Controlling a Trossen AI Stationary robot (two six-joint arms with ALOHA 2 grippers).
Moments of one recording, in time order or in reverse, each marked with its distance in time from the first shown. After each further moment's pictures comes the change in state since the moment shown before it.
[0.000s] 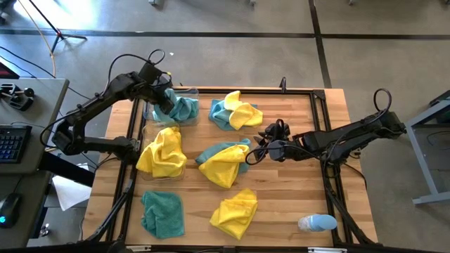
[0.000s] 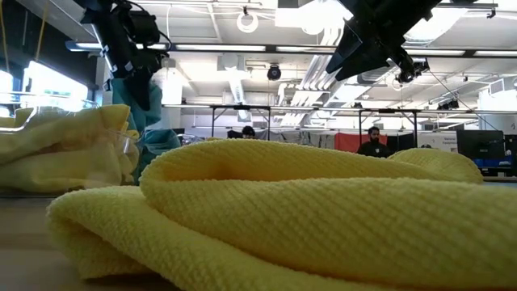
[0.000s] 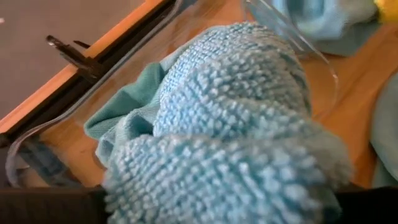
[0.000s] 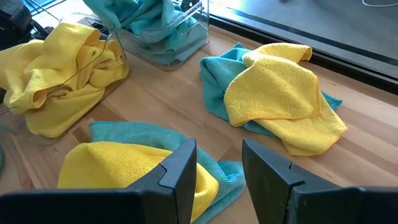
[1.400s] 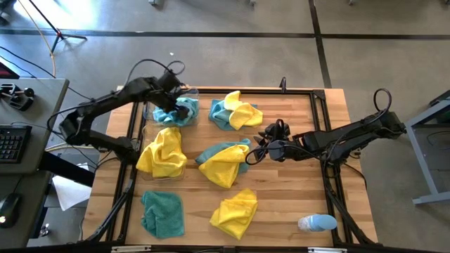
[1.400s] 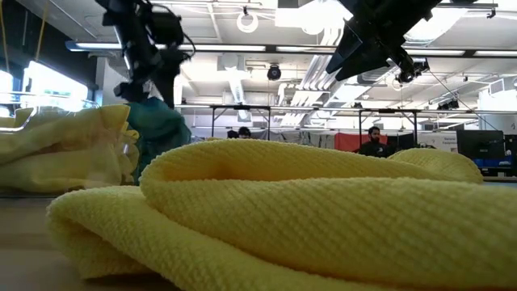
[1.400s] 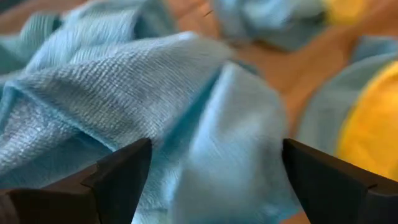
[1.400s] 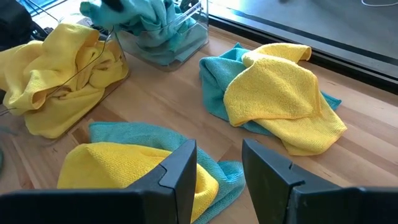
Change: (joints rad) left arm -0.225 0.132 0.045 -0.016 0.050 -0.400; right arm 0.000 0.000 0.000 0.000 0.002 0.004
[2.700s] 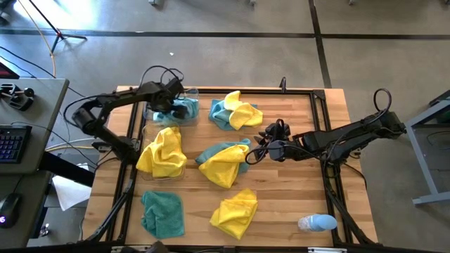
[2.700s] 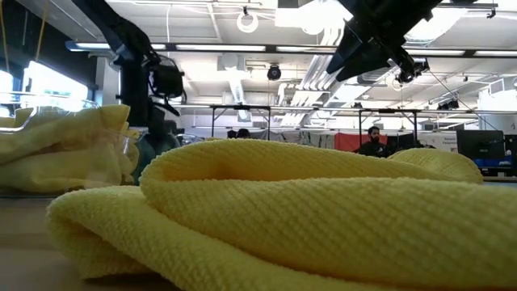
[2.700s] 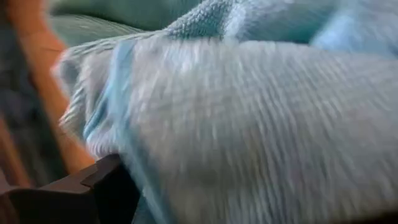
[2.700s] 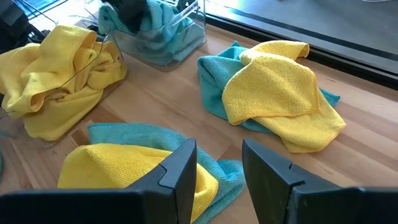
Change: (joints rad) left arm 0.118 0.183 -0.157 0.132 -0.294 -0.179; right arm 0.000 0.000 0.000 -0.008 0.003 0.026
